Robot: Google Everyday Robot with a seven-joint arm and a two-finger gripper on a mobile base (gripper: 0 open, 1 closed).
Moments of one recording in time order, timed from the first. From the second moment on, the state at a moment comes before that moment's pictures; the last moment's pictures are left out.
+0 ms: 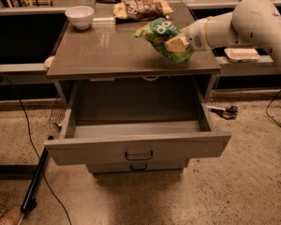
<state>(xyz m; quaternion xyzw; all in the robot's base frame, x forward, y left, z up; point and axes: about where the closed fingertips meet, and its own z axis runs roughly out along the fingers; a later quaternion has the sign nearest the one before) 0.741 -0.114 0.896 -0.39 0.76 0.17 0.49</state>
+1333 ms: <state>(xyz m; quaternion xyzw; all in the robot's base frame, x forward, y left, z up) 0.604 -0.078 0.874 -0.52 0.69 0.19 0.47</state>
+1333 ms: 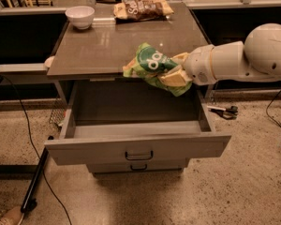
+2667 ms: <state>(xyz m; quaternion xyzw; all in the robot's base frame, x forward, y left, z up) 0.603 -0.041 0.712 -0.52 0.70 0.26 0.42</state>
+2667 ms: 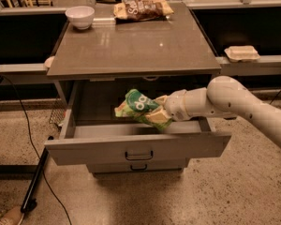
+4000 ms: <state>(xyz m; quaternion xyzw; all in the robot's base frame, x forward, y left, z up) 0.657 -0.054 0.675 -0.44 0.75 0.25 0.43</state>
